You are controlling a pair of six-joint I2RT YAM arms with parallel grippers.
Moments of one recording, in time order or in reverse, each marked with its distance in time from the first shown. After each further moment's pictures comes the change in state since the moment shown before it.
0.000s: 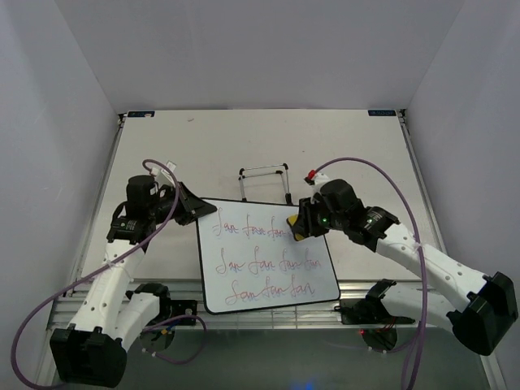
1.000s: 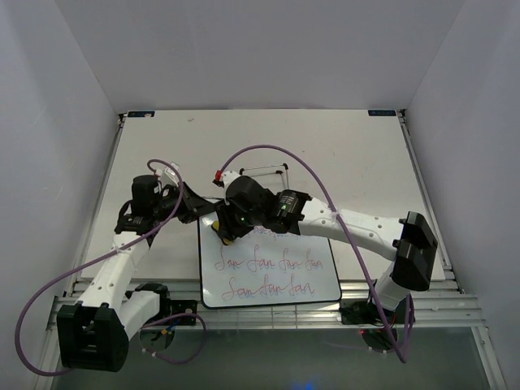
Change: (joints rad) left arm 0.028 0.126 -0.100 0.192 0.064 -0.021; right arm 0.463 0.650 0.659 -0.006 0.102 0.086
